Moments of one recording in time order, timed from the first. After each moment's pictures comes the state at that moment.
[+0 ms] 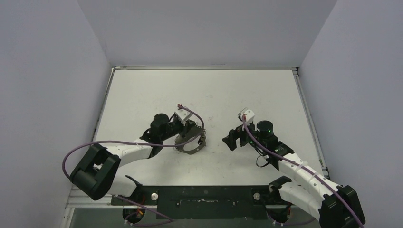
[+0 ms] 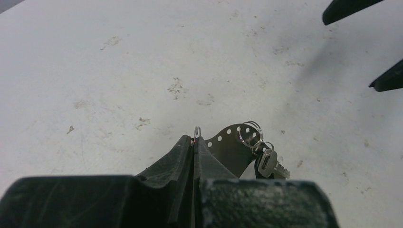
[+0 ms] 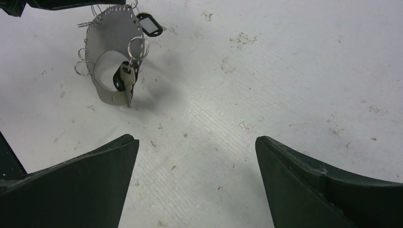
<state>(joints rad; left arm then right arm) -0.61 1.35 0.48 0.64 0.32 0.04 0.48 0.92 0.42 0.07 -0.34 0.03</state>
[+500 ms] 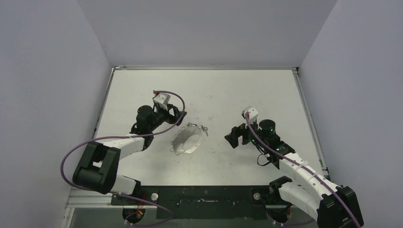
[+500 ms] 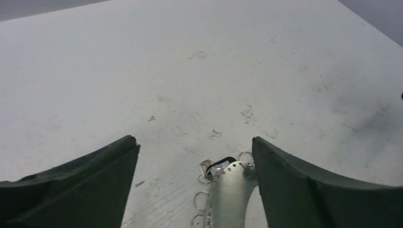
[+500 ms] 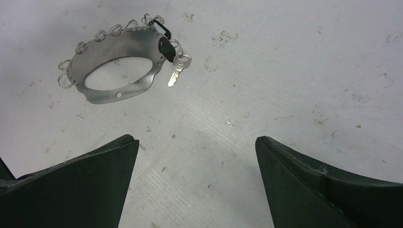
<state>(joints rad) -0.35 1.44 0.55 0.73 0.36 -0.14 0.42 0.93 0.42 0.07 -0.34 0.06</state>
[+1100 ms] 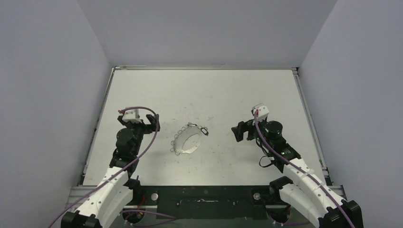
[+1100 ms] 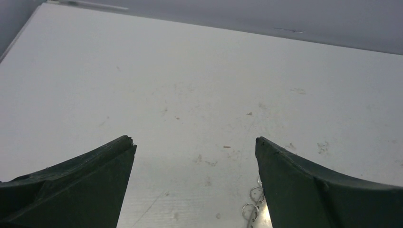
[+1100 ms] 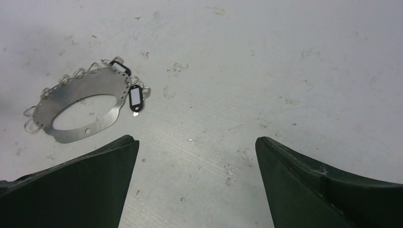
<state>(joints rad) -0.23 0.75 0.28 0.44 -0.10 -0.24 0.39 0.82 0.42 0.06 -0.18 0.09</state>
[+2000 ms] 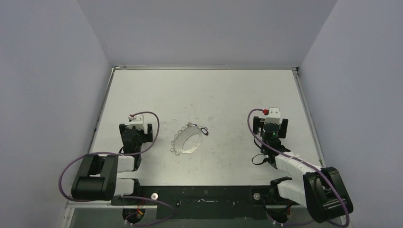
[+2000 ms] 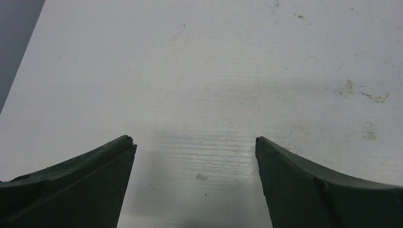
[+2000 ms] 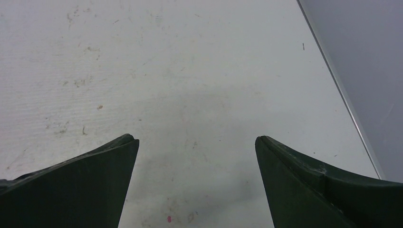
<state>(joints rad) -0.09 1.25 0.11 0.77 -0.23 0.07 0.28 1.10 0.26 0.43 0.52 -0.01</state>
